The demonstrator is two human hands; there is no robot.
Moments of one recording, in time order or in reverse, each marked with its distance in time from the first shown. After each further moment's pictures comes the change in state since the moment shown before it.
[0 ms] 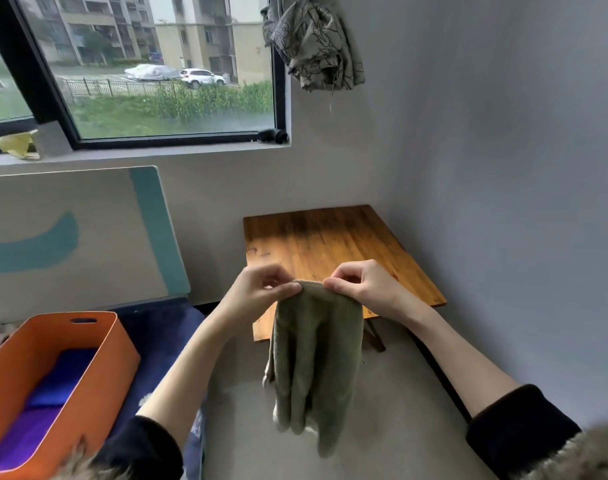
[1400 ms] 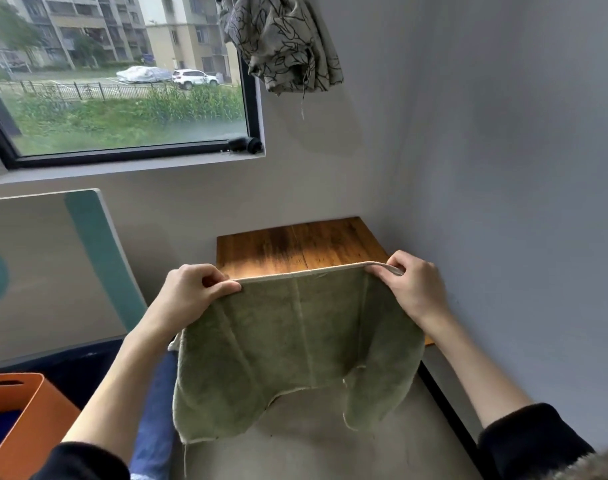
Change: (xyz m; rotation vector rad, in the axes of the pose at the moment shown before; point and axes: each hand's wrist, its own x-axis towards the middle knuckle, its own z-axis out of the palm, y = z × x) left_hand 0.157 -0.033 -0.019 0.527 0.259 -0.176; right_hand 0.109 0.152 -0.119 -0.405 0.683 0.044
